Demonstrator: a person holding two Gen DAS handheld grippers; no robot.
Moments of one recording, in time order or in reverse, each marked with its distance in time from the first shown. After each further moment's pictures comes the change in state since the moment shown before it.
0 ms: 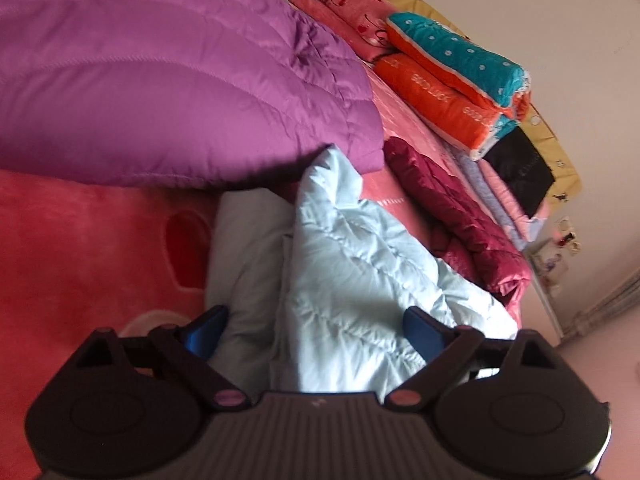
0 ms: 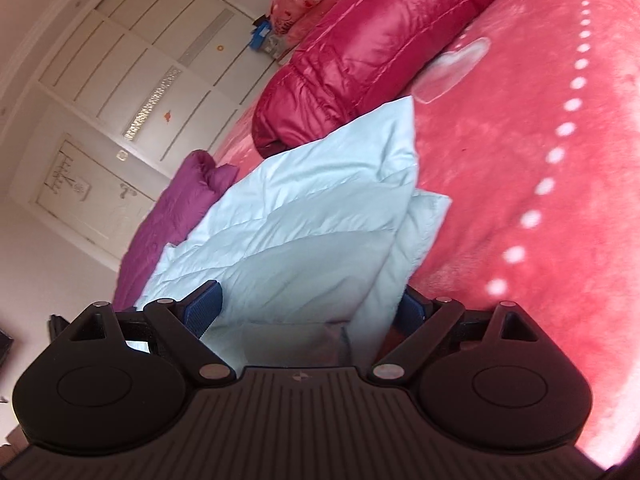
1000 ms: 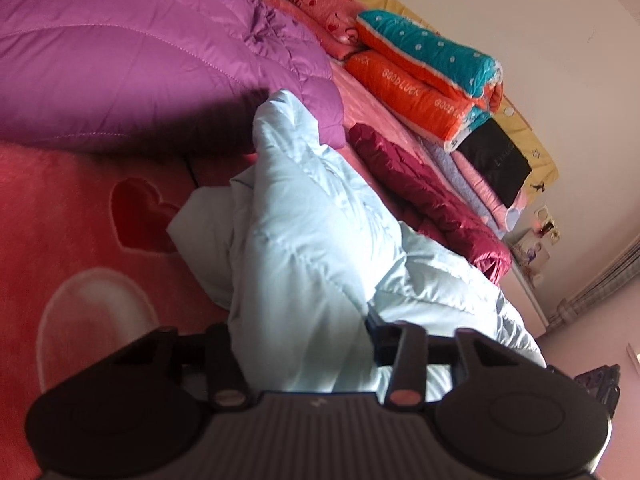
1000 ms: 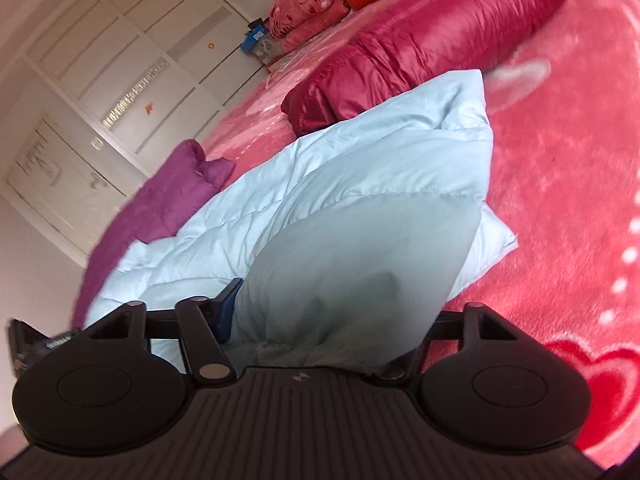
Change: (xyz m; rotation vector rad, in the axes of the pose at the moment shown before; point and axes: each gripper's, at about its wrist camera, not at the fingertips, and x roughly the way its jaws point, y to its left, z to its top) left arm 0.013 -0.021 -0.034 0.040 -0.043 -0.057; right arm 0.037 0.086 -0.026 -0.193 -0.059 -0.233
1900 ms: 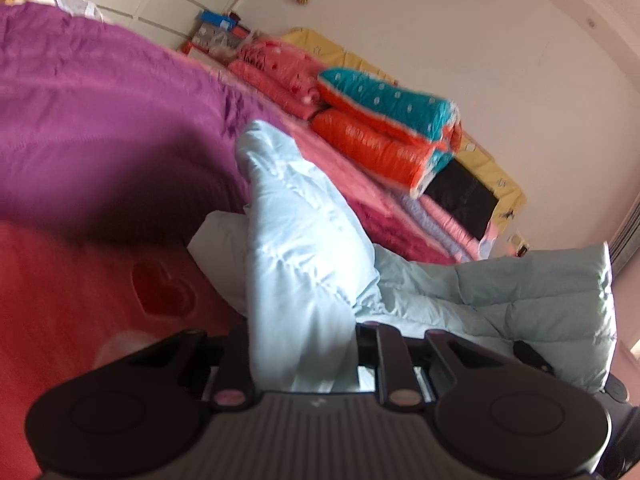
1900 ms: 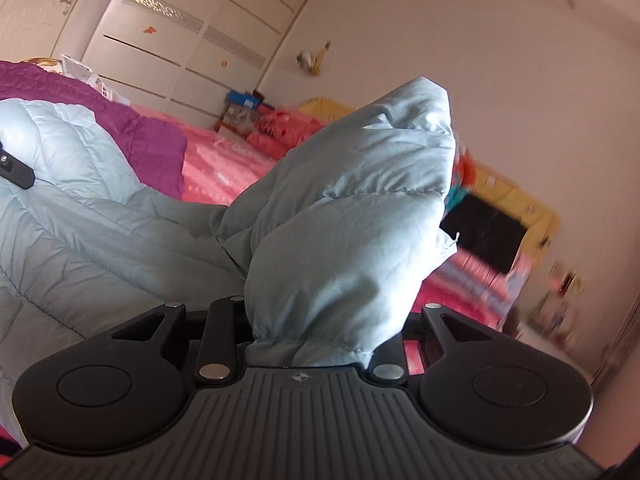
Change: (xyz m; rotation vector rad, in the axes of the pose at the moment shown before) left arm -0.056 -0.002 0.014 0.103 -0.198 -0.073; right arm -0.023 0.184 -0.083 -0.962 -0.408 -0.628
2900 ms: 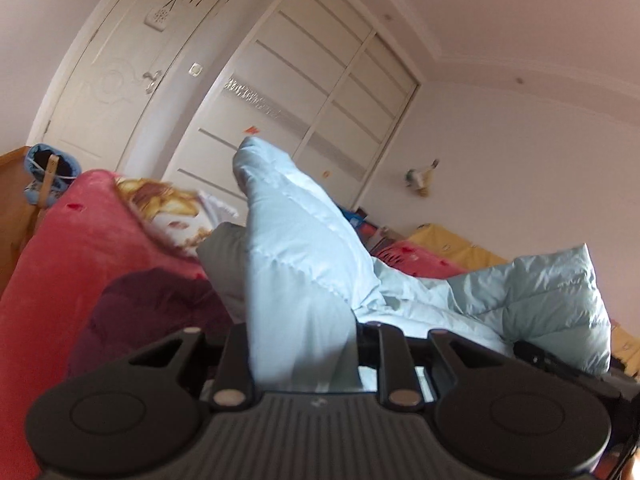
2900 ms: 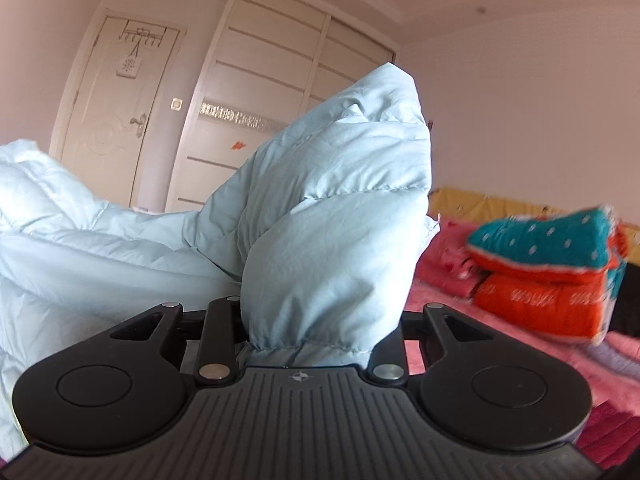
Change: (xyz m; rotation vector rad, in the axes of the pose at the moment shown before) left arm -0.087 0.119 0.146 0.019 -0.557 0.421; right arm 0.198 0.107 0.201 0.220 -0.210 0.396
